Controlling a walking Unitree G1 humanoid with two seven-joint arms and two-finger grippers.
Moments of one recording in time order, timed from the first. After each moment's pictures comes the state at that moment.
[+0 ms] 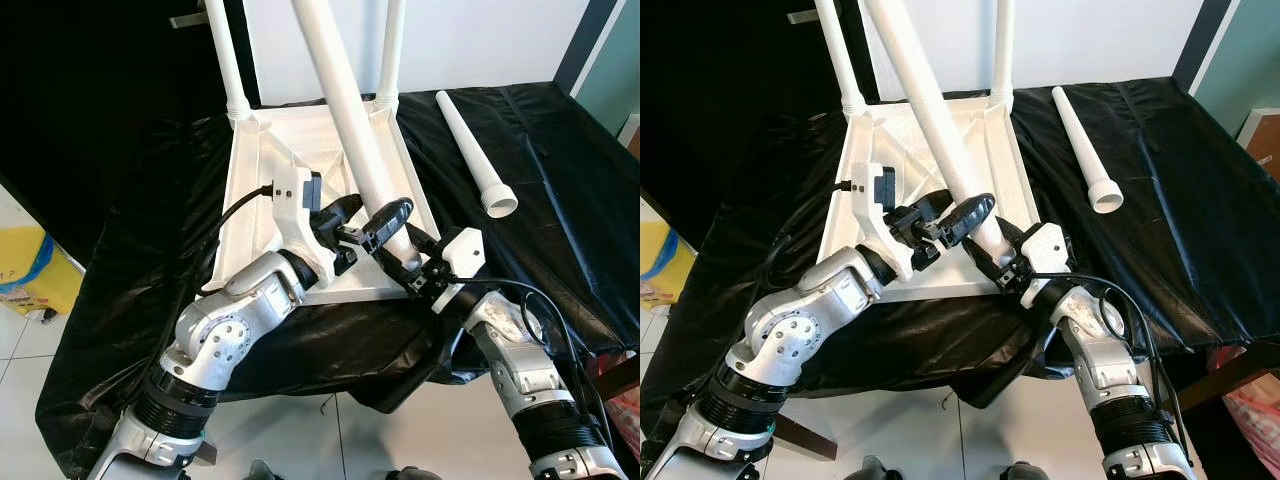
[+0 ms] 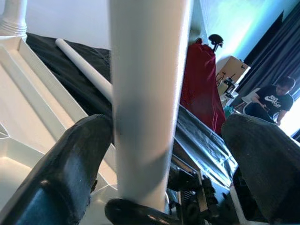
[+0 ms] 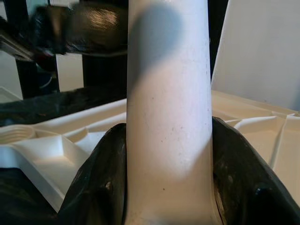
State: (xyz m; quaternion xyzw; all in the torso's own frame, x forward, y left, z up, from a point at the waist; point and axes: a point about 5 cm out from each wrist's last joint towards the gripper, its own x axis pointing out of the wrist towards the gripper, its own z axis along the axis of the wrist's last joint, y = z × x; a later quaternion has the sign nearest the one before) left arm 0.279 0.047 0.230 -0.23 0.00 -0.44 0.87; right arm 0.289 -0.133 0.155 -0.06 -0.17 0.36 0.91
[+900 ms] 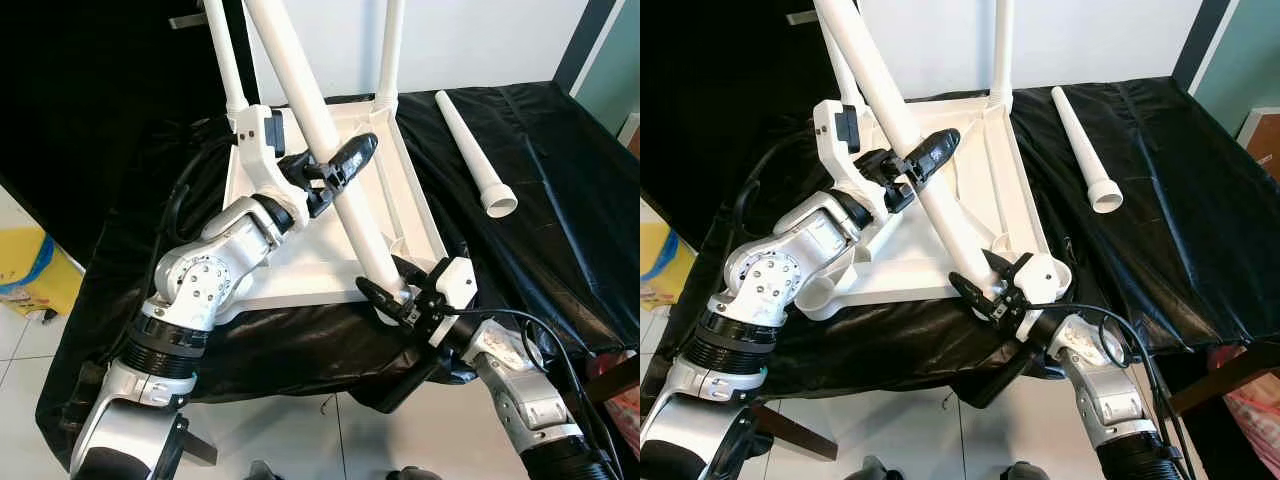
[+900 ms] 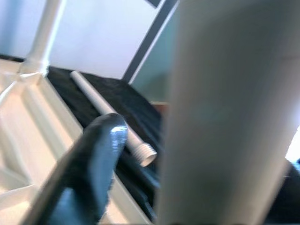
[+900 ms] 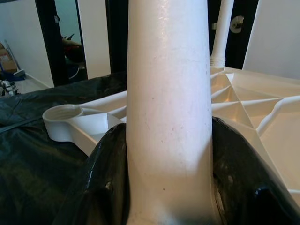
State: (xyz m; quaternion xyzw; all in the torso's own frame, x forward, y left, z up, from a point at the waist) left arm 0.308 0.065 0.271 -0.26 -0.04 -0.42 0.87; right arm 0.264 -0.127 0.140 -0.05 -0.12 0.40 0.91
